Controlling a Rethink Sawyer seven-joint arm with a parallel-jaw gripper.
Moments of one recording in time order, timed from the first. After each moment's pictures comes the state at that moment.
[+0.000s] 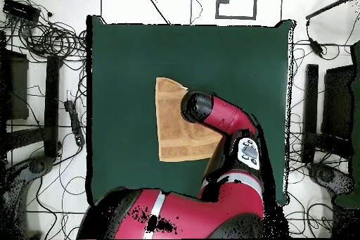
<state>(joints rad) -0.10 -0.28 -0.22 1.46 0.27 0.38 1.91</state>
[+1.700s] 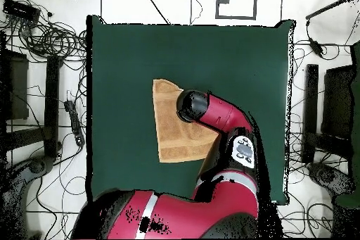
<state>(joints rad) -0.08 -0.28 -0.22 1.44 0.27 0.44 1.91</state>
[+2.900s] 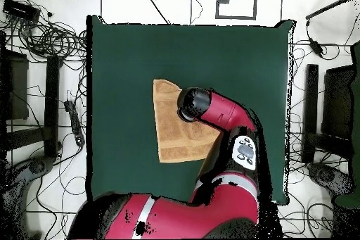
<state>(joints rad) -0.07 -0.30 -0.24 1.43 0.27 0.52 1.91</state>
